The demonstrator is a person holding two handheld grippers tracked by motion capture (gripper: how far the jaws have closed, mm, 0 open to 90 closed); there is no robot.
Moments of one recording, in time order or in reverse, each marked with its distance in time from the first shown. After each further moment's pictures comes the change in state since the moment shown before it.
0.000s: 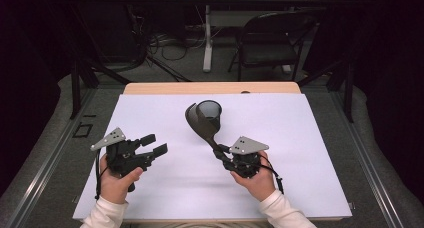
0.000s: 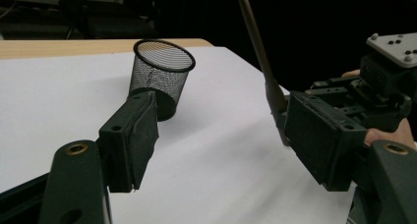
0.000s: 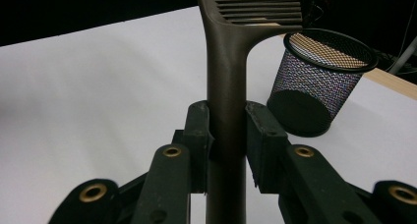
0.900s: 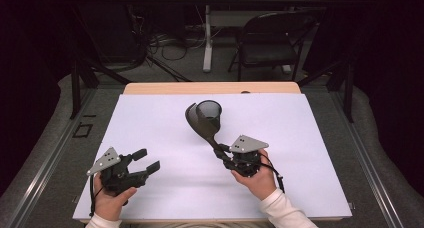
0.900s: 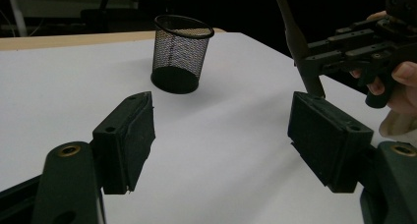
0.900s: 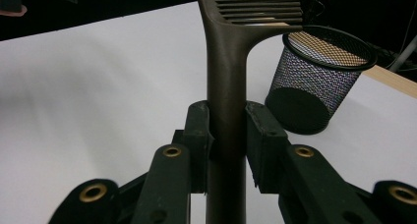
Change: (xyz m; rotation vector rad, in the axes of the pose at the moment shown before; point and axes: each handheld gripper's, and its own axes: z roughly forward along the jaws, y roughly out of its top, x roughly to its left) left arm 0.009 -0.051 -0.021 -0.010 0.080 0.103; right arm -0.003 0.002 0.000 0.019 0.004 -0.007
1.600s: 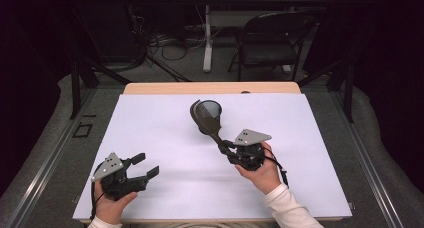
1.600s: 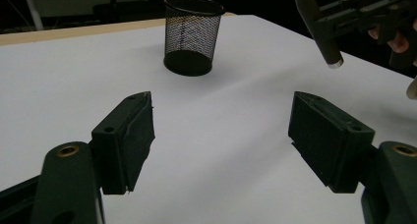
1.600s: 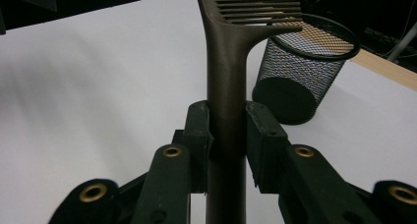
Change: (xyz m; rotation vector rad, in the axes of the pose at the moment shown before) left arm 0.002 -0.018 -0.002 0.037 0.044 0.069; right arm -0.017 0.004 0.000 0.051 0.000 0.016
